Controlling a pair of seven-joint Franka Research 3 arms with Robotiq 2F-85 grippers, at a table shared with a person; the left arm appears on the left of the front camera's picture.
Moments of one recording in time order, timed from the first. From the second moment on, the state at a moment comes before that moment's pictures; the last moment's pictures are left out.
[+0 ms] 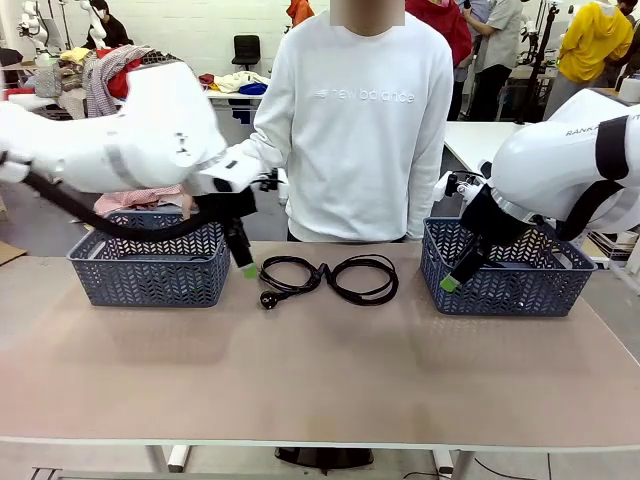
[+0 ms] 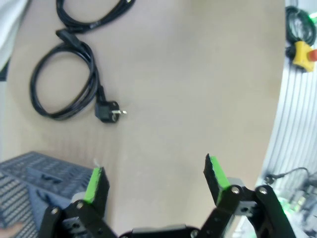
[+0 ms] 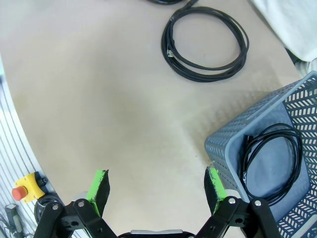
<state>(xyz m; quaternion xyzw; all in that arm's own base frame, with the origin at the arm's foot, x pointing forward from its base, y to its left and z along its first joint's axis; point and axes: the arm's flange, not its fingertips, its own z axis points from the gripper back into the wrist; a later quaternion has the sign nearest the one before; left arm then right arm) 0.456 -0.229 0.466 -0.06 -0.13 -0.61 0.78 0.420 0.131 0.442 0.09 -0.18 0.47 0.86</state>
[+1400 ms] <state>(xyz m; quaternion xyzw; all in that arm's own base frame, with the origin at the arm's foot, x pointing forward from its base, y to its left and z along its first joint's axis) 0.524 -0.303 0.436 -0.05 -0.11 -0.60 0.79 0.421 0.131 0.442 0.09 -0.18 0.47 0.86</state>
